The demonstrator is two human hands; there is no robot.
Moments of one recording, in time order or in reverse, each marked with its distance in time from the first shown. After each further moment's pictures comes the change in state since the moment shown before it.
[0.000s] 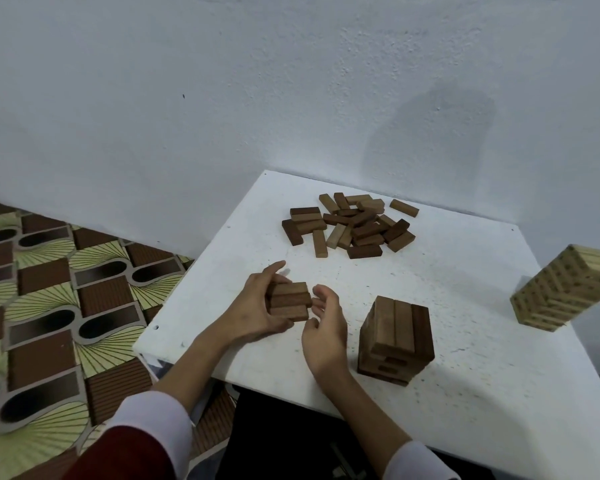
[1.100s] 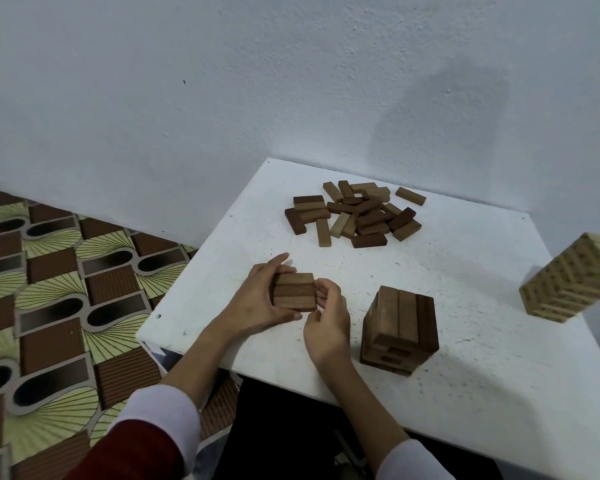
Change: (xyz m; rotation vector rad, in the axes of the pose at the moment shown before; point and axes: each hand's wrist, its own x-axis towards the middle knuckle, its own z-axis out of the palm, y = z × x) left_hand -0.003 0.001 0.006 0.037 0.032 0.018; right_hand 0.001 0.001 -0.001 -0.026 0.006 -0.017
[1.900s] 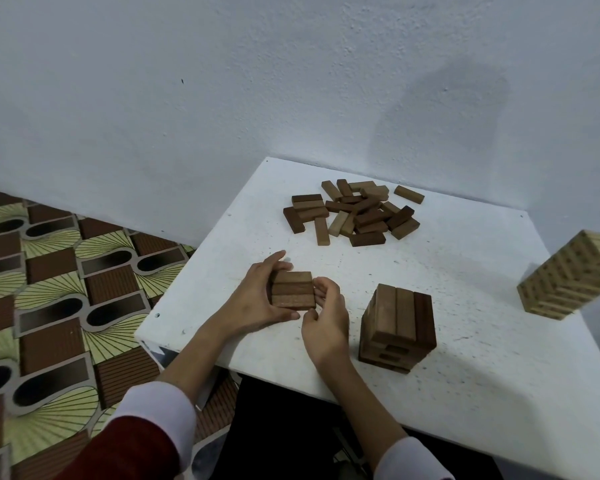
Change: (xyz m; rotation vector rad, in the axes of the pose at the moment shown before) left_hand 0.001 -0.002 -0.001 -0.042 -0.018 -0.007; right_hand 0.001 0.003 0.000 -0.017 -0.016 0.004
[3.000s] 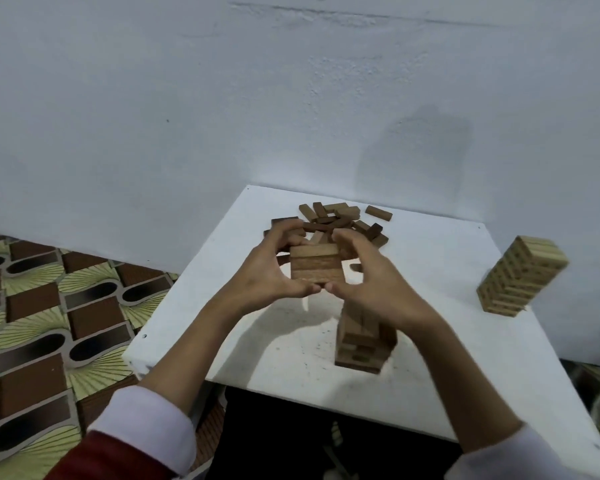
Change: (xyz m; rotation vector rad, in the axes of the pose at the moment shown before) left_hand 0.001 0.128 -0.016 -0.191 -0.008 0.153; right_hand -0.004 -0.089 -0.136 -0.185 -0.266 -0.368
